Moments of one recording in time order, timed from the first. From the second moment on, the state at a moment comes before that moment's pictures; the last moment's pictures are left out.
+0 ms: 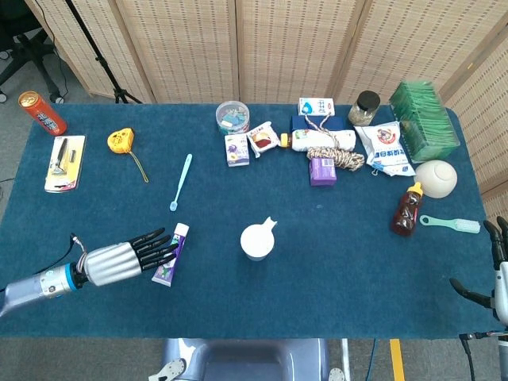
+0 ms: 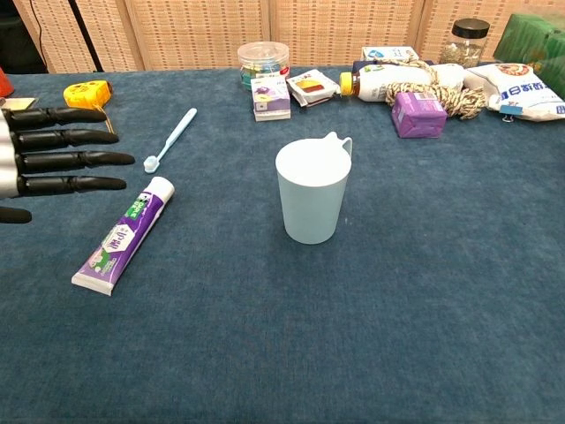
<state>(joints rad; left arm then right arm) -0.62 -1.50 0.09 -0.56 2.32 1.61 0.06 0.00 -1.01 0.15 -1.83 -1.38 1.56 0.00</state>
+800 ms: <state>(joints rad) -0.77 -1.63 0.24 -0.45 2.29 1.47 0.11 0.01 -1.00 0.15 -1.84 -1.36 1.54 0.01</state>
